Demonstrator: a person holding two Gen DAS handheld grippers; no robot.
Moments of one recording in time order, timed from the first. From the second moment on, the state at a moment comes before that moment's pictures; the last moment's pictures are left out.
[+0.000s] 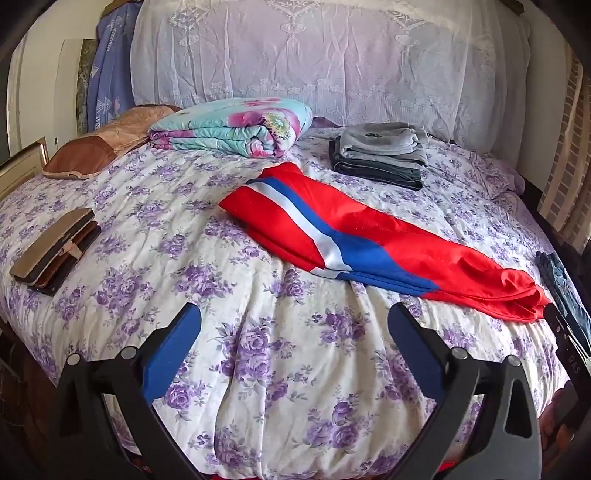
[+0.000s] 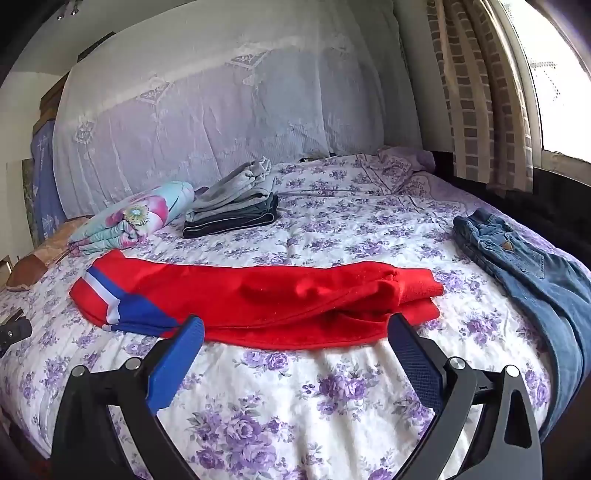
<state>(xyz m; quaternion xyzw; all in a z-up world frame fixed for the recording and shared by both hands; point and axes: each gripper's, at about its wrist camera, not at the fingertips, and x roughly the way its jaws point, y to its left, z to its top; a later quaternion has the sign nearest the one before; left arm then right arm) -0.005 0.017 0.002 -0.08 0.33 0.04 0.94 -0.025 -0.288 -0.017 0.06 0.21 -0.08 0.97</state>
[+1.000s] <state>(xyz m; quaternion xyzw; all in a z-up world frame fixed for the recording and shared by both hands) -0.008 0.017 -0.004 -0.08 0.33 0.04 0.94 -0.024 -0.290 -0.020 0.06 0.21 -0.08 0.97</state>
